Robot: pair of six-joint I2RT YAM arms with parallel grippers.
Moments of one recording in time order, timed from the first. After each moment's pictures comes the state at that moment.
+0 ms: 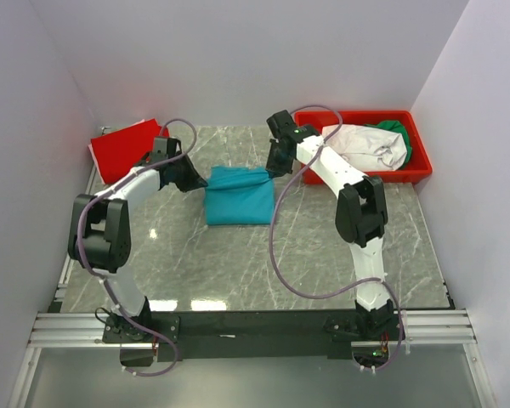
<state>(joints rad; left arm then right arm) -0.17 1.76 1.22 -0.30 0.29 -0.72 0.47 2.17 1.98 -0.89 0.04 0.65</state>
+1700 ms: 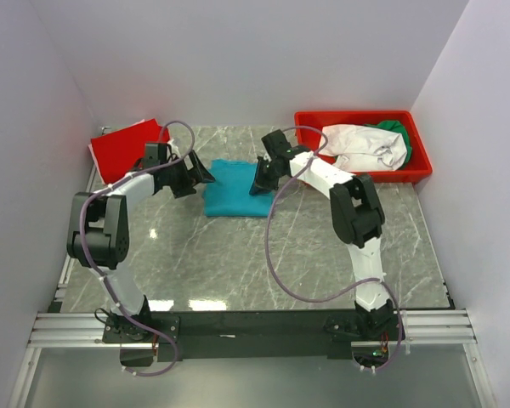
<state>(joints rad) -0.10 1.80 1.15 -0.14 0.49 -0.57 0.50 2.17 1.74 -0.58 -0.27 0.70</state>
